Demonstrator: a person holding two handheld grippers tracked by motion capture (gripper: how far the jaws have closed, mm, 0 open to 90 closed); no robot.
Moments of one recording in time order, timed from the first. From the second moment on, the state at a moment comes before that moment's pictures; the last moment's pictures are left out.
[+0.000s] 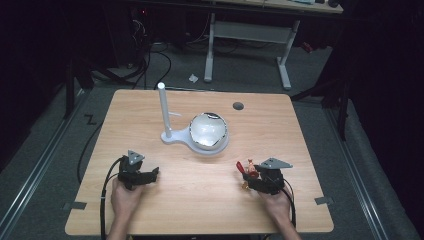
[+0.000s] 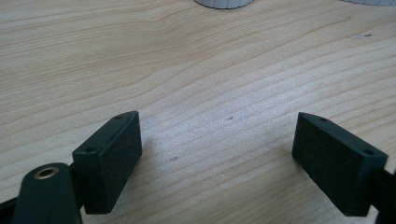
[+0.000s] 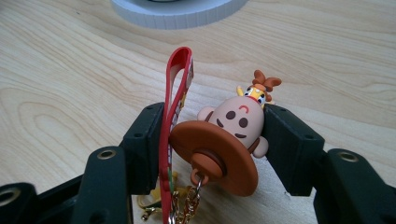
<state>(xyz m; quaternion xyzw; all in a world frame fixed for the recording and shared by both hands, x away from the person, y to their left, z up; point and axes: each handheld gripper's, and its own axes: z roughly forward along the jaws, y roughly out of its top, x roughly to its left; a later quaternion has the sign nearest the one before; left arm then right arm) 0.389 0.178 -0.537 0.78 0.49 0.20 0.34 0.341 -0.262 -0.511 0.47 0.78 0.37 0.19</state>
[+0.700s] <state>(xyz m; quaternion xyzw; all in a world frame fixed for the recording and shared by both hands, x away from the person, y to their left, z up) 0.389 0.178 -0.537 0.78 0.49 0.20 0.34 0.346 -0.269 -0.470 0.46 0.78 0.40 0.18</state>
